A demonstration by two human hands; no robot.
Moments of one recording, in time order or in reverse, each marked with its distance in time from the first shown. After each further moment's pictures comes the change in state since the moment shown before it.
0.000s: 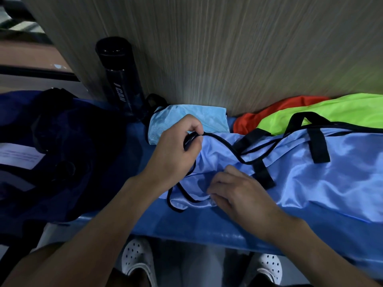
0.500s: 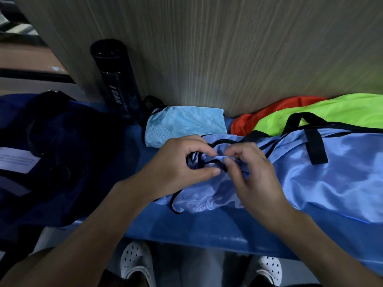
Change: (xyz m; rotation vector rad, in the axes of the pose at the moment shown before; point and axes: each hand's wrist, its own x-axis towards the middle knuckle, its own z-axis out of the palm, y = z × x) left_hand -0.006 0.006 -0.002 -0.023 -0.265 -0.009; right_hand 0.011 0.000 -0.024 0.441 0.408 0.366
